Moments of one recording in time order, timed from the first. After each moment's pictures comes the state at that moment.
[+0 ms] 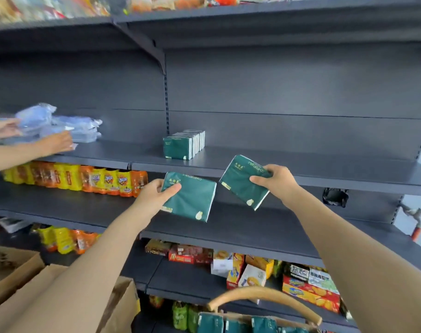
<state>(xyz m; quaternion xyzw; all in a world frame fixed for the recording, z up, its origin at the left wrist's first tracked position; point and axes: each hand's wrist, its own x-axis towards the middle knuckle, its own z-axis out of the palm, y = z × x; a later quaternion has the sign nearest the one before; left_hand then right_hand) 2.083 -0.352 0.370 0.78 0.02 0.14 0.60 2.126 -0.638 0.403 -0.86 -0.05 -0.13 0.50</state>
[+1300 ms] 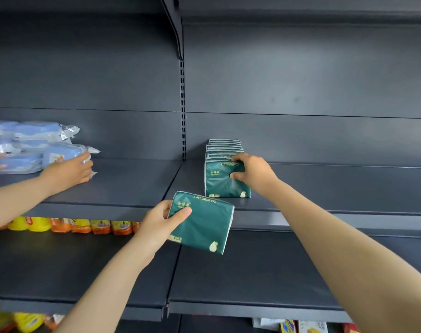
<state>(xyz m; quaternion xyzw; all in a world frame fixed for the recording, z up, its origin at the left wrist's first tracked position) 2.324 -0.151 0.354 0.76 -0.05 0.05 0.65 2.416 -0.382 0.421 -0.96 -0.09 -0.20 0.19</state>
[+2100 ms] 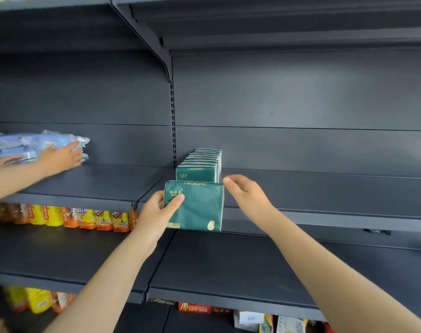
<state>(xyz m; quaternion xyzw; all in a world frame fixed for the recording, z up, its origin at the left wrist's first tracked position) 2.246 -0.249 0.386 0.70 -0.03 0.16 0.69 2.262 -0.449 0.420 -0.84 -0.14 -0.13 0.50</state>
